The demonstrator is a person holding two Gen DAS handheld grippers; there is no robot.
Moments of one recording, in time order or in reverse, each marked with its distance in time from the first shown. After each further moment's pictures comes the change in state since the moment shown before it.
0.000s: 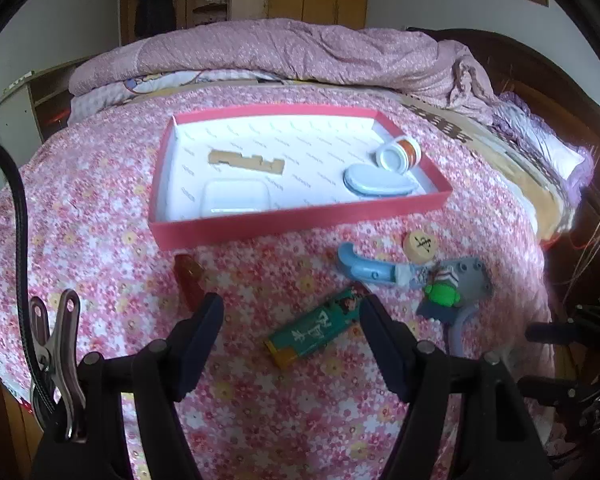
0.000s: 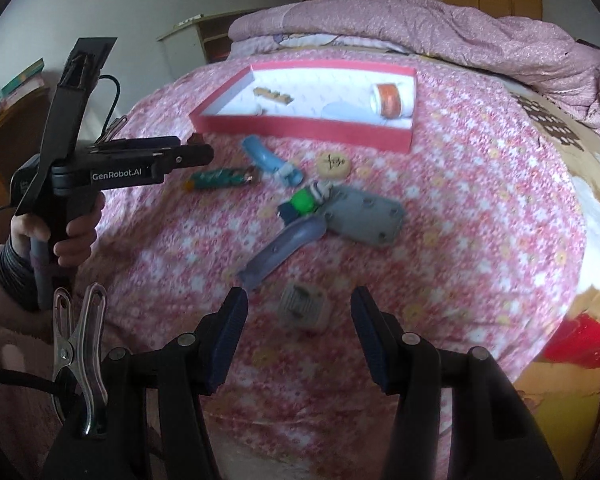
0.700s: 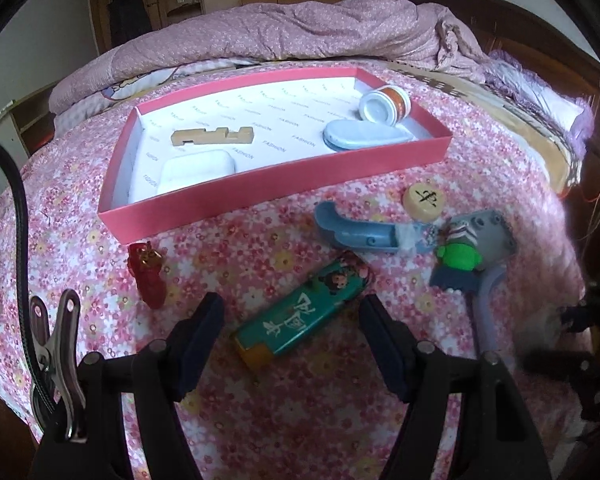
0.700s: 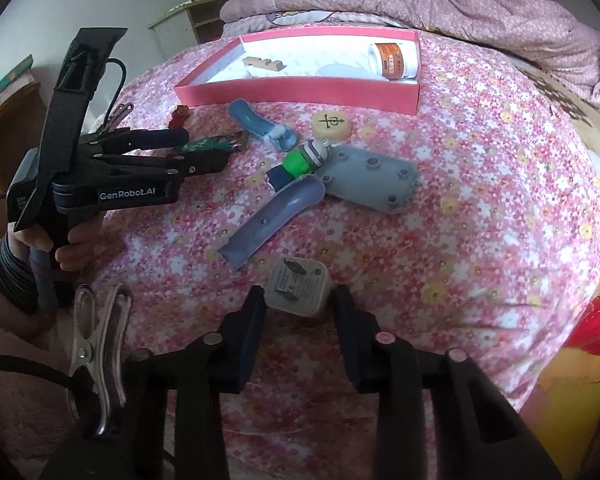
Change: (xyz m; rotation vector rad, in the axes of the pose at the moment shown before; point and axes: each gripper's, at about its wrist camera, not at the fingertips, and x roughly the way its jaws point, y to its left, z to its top) left arm 0.036 -0.022 -0.017 0.133 0.032 0.049; right arm 0.027 -0.005 -0.006 0.016 0.047 -0.015
